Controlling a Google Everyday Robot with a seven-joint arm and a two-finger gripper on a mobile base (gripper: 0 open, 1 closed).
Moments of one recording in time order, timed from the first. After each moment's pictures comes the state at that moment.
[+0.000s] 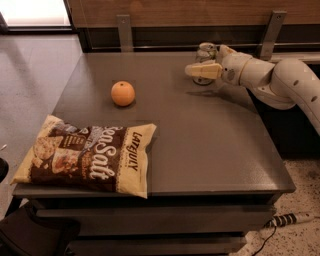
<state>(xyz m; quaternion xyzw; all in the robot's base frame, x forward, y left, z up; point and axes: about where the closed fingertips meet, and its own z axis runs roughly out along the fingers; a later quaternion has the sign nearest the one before) 0.772 -0.157 0.890 -0.28 0.67 0.27 0.64</state>
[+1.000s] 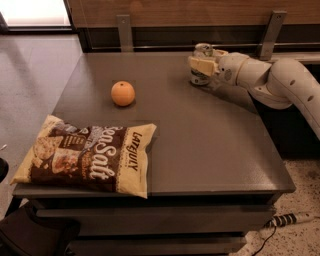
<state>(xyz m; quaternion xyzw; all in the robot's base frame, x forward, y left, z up) 0.773 -0.147 0.890 -0.28 0.66 0.27 0.64</state>
